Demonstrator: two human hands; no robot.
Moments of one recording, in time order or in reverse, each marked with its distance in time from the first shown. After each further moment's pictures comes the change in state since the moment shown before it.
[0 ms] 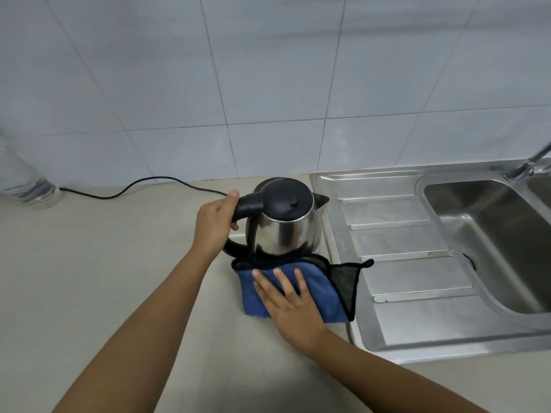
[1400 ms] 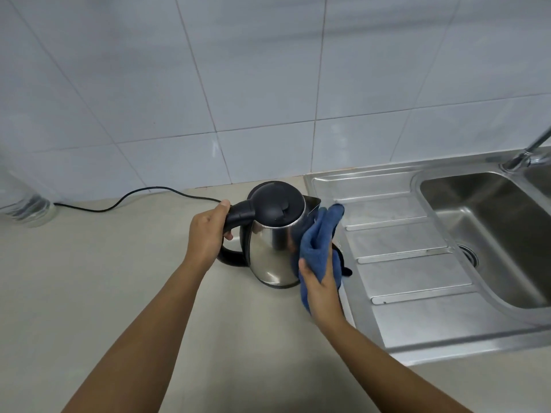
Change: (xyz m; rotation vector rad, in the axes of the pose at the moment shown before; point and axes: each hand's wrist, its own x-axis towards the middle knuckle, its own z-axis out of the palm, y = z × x) left_hand -0.002 0.008 0.002 -0.037 -0.029 -0.131; right_hand 0.029 0.056 -0.041 1.749 0.010 1.292
